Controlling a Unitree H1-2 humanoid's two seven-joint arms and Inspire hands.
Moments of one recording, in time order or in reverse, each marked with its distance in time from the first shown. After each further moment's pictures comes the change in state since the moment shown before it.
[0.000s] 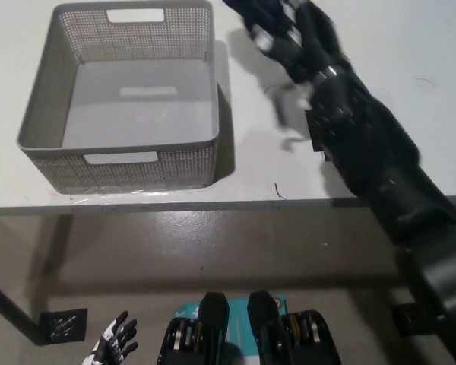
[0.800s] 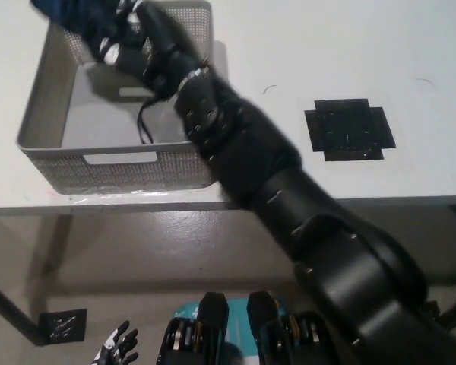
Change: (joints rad) left_arm 0.027 0.002 -0.008 0.003 0.018 0.000 -0.001; right_arm -0.107 0.280 0.010 0.133 0.015 0.062 0.057
